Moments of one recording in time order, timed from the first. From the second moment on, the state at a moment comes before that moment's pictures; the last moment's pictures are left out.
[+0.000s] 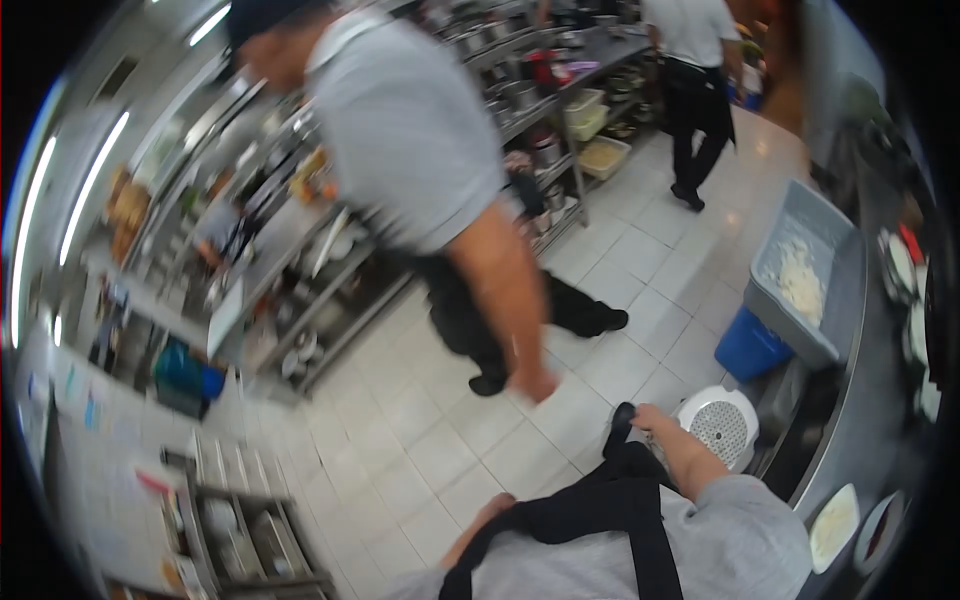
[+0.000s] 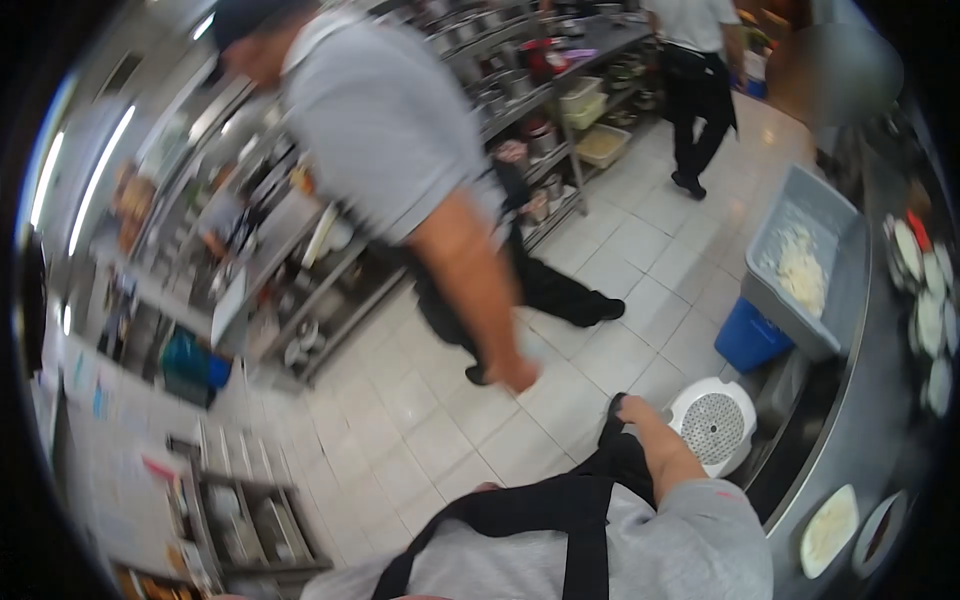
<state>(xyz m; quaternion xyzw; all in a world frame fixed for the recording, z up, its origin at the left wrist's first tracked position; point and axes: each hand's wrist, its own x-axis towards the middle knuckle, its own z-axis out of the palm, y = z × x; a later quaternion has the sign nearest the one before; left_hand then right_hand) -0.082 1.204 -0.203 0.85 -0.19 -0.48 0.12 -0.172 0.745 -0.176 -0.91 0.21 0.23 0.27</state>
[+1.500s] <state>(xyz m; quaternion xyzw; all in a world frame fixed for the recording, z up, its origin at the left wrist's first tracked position) 0.344 -0.324 -0.097 0.55 -0.62 -0.49 0.25 -0.231 -0.073 0.055 -0.24 0.67 -0.61 0.36</state>
